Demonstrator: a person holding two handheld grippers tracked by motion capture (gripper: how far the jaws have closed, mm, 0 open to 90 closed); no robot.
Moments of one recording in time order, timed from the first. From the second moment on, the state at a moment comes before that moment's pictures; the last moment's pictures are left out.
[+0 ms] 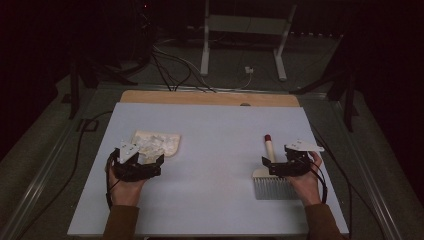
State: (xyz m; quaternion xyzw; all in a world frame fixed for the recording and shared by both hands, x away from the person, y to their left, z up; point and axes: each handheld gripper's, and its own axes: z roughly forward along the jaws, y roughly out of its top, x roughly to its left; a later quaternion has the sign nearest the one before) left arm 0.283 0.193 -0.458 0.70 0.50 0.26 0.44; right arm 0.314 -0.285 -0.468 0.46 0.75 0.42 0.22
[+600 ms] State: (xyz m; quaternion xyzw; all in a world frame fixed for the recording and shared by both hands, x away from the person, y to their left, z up) left arm 0.261 0.219 -0.455 0.71 0.42 0.25 0.50; right arm 0.280 -0.287 -0.464 0.42 0.73 0.48 0.25
